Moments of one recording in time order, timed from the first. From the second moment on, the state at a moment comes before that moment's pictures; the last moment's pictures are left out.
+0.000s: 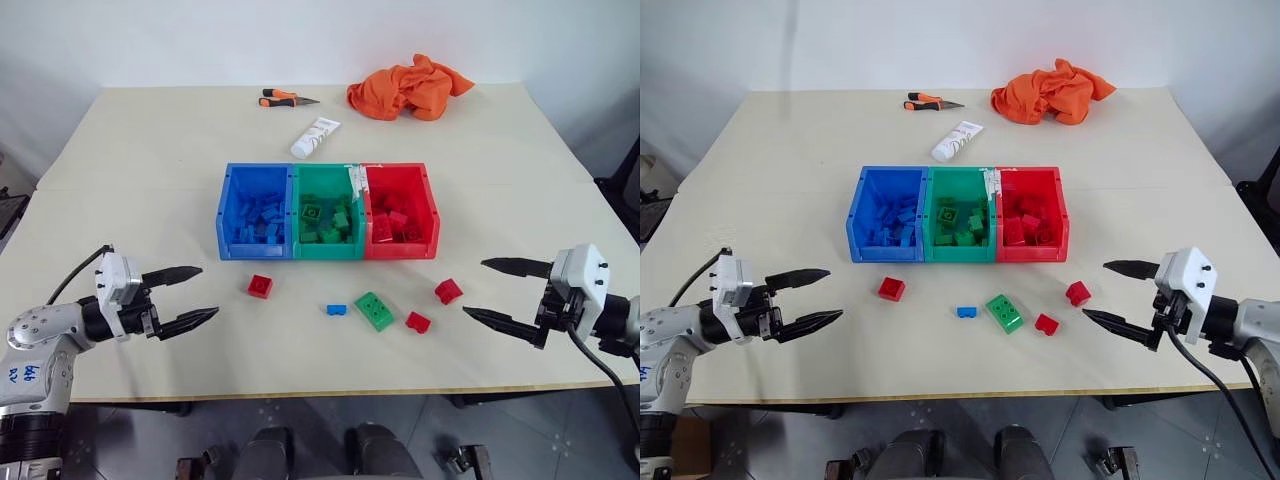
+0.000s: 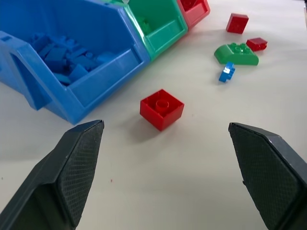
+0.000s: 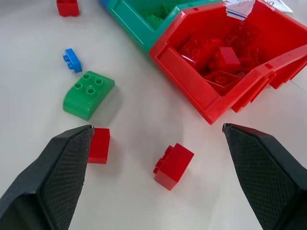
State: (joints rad) left arm -0.12 0.76 0.31 0.07 -0.52 0.17 -1.19; right arm 0.01 -0.92 -0.36 -0.22 0.51 0.26 1.12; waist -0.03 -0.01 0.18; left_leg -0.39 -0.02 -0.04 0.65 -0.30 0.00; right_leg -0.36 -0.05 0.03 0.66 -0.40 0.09
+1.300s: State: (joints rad) left arm -0.29 0.69 0.11 0.07 -0.51 0.28 -1.27; right arm 0.01 -0.90 -0.34 -0.17 0.42 0.42 1.04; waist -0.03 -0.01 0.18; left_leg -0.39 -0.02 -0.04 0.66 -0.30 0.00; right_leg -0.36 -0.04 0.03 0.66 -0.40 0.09
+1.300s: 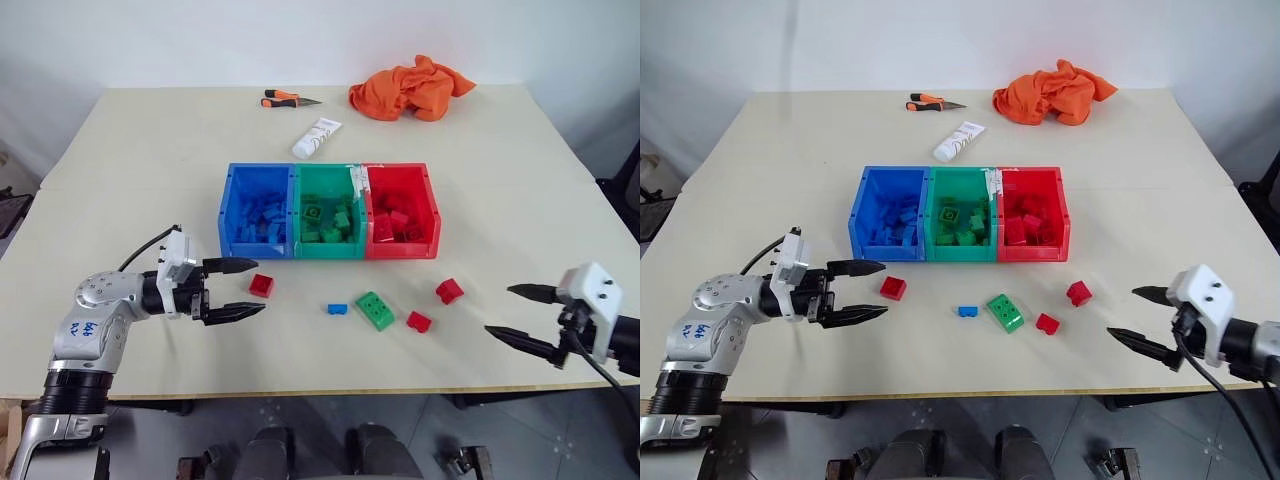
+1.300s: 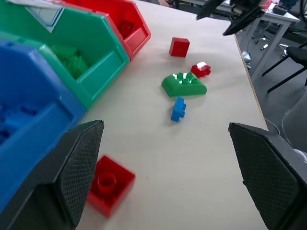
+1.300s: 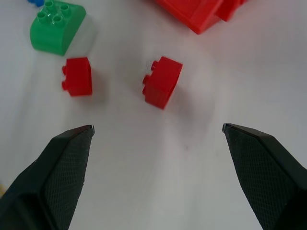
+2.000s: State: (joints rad) left arm -0.18 0.69 0.15 -0.07 -0.52 0.31 -1.19; right arm -0.20 -0.72 -0.13 0.06 0.34 0.39 0.91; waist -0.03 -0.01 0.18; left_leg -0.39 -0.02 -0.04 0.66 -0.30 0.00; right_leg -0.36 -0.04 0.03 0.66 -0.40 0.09
